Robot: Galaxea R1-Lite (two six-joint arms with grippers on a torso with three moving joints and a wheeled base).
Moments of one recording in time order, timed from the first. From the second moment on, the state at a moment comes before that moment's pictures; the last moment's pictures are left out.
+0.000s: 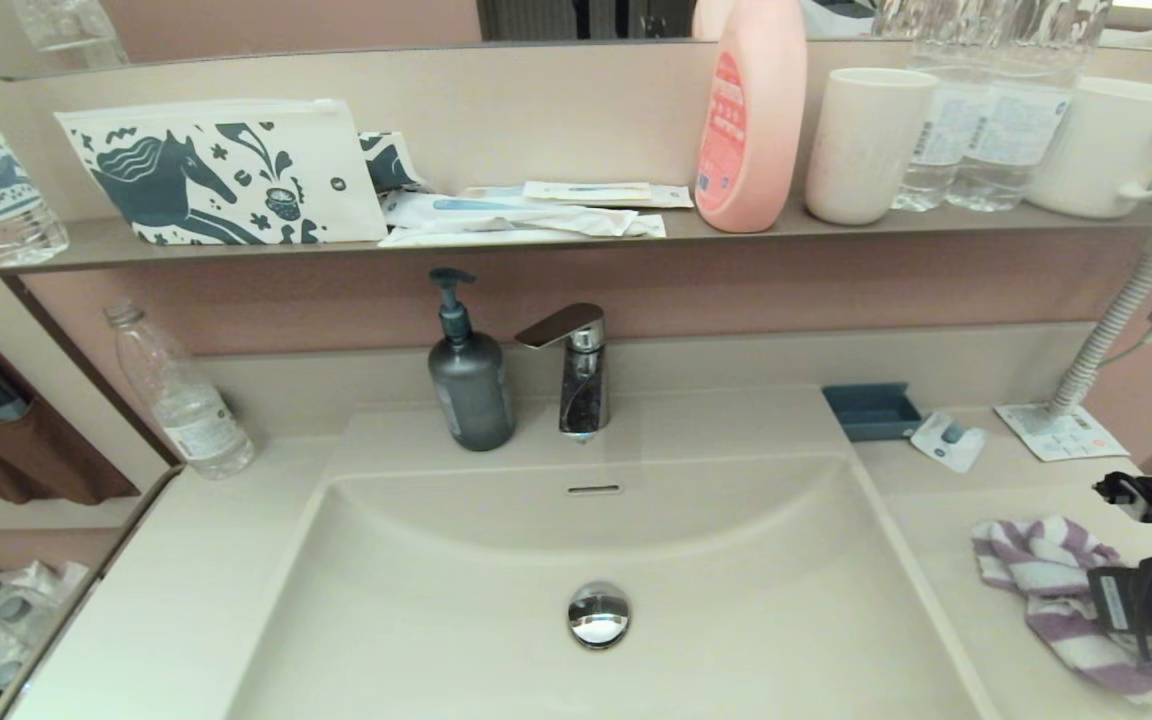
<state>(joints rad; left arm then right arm) -0.01 0.00 -0.02 0.04 0.00 0.03 -0.30 1.83 -0.63 -0.10 -0.06 -0.10</state>
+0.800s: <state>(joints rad) -0.01 0.00 -0.02 0.04 0.00 0.03 -0.21 1.74 -0.52 -0.18 0.07 0.04</state>
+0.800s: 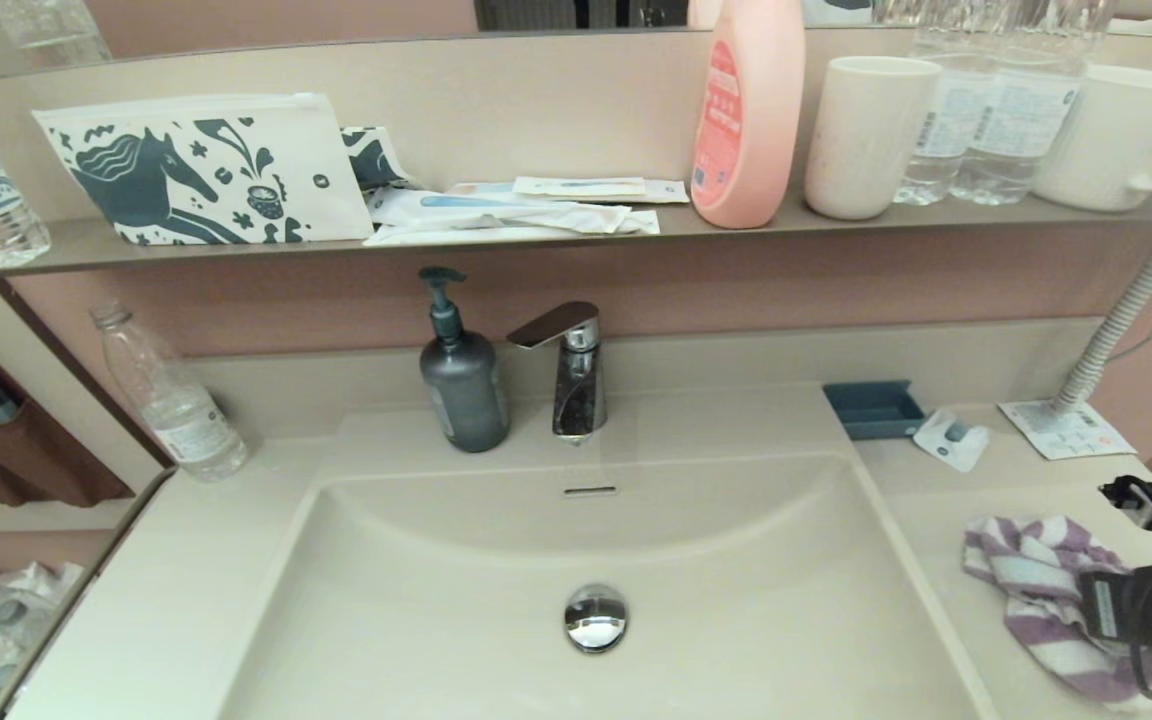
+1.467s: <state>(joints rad) -0.01 0.00 -0.02 0.04 0.00 0.03 -0.03 1.83 -0.65 -0.38 0.05 0.14</state>
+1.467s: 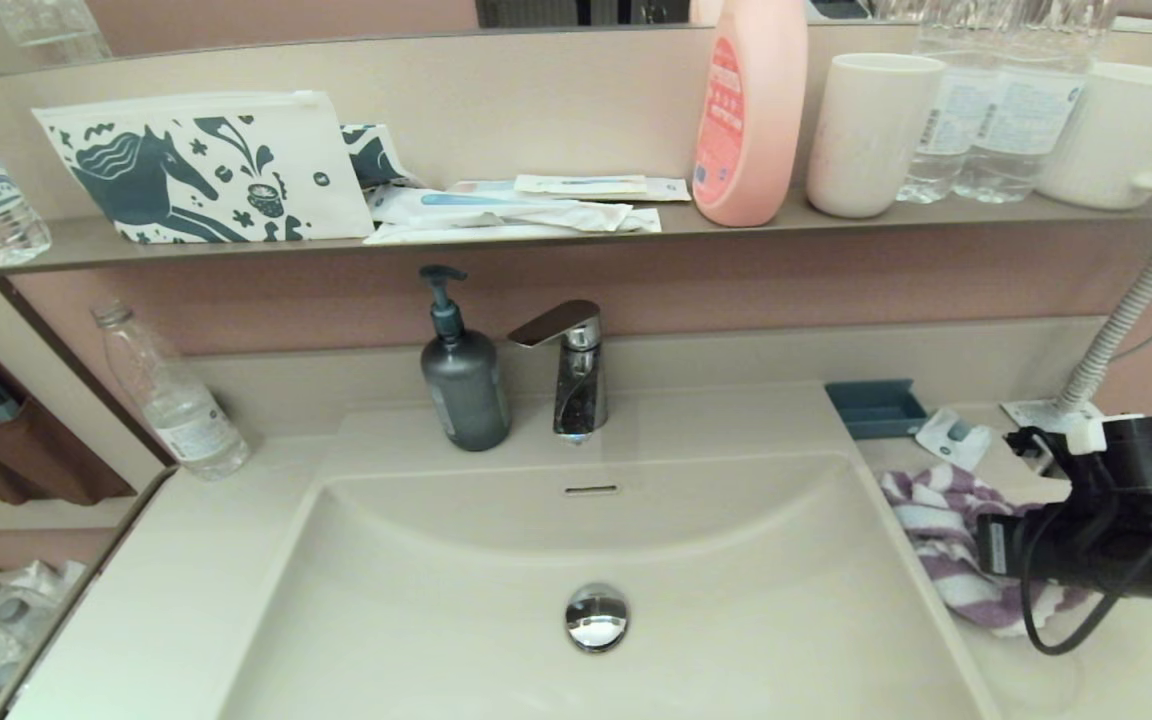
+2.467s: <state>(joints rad) -0.01 0.00 -0.02 0.04 0.00 0.03 -0.34 1.91 -0.79 -0.27 -0.03 -0.17</state>
